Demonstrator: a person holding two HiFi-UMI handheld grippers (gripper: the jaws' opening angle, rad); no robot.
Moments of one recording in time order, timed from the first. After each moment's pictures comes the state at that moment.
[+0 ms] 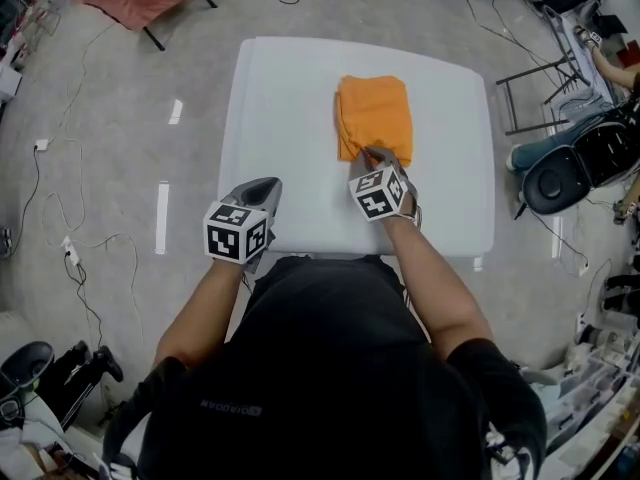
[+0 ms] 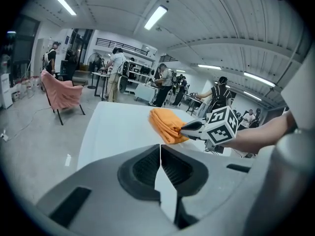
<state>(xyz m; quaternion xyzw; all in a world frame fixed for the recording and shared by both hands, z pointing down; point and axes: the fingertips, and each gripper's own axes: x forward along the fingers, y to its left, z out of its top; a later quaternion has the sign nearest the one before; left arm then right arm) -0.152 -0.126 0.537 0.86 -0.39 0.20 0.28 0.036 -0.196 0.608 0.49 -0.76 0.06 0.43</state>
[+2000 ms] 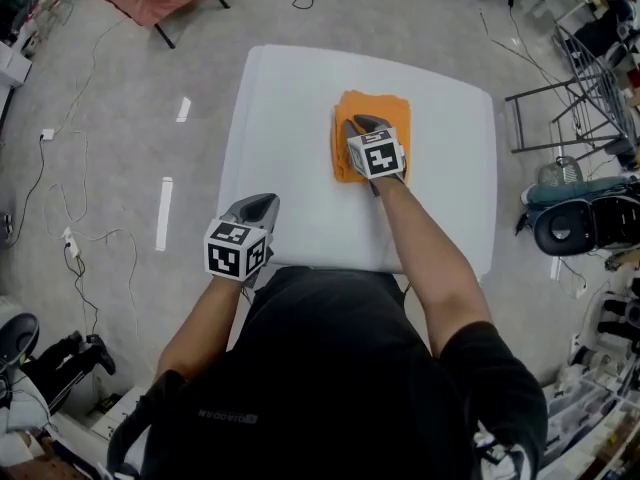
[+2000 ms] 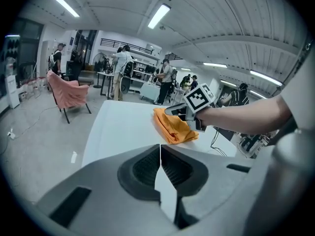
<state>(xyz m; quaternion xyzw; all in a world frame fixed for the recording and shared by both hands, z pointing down) -0.146 -0.127 0.543 0.84 -0.41 0.22 0.28 0.016 -0.310 0.582 0.47 -0.81 0.15 0.30</state>
